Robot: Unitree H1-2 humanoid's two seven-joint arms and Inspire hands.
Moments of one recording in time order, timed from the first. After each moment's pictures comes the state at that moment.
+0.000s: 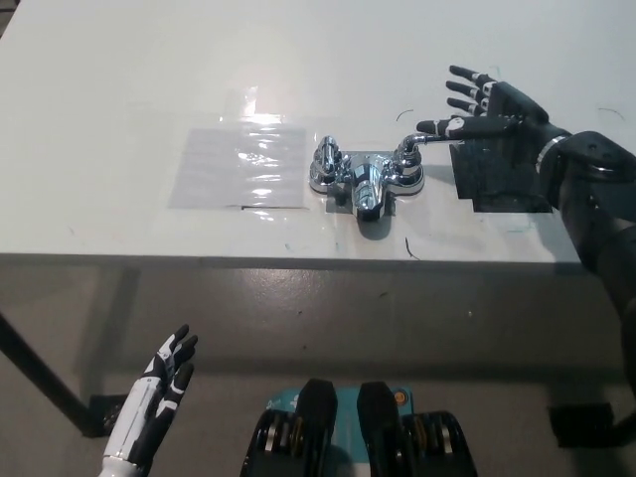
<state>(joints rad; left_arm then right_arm) 0.06 0.15 -0.01 0.05 0.05 -0.20 -0.09 -1.17 -0.24 -0.11 1.37 0.11 -0.02 0.35</state>
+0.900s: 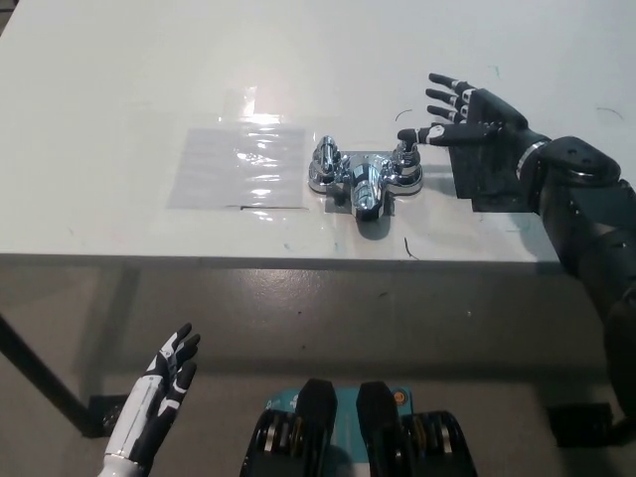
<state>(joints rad) 0.05 0.15 -0.02 0.05 0.05 -0.20 -0.10 -1.17 -0.19 -0.10 1.37 0.11 -0.02 0.36</state>
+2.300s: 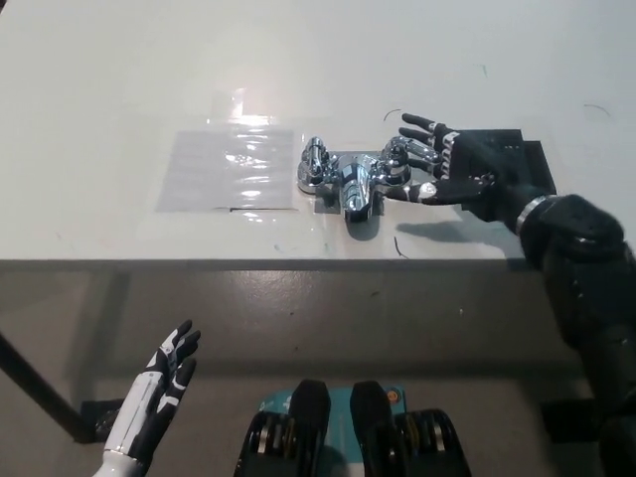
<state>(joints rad) 0.05 0.16 -0.01 0.05 0.05 -0.20 -0.11 -0.86 -0.12 -0.08 0.86 0.12 0.02 0.46</state>
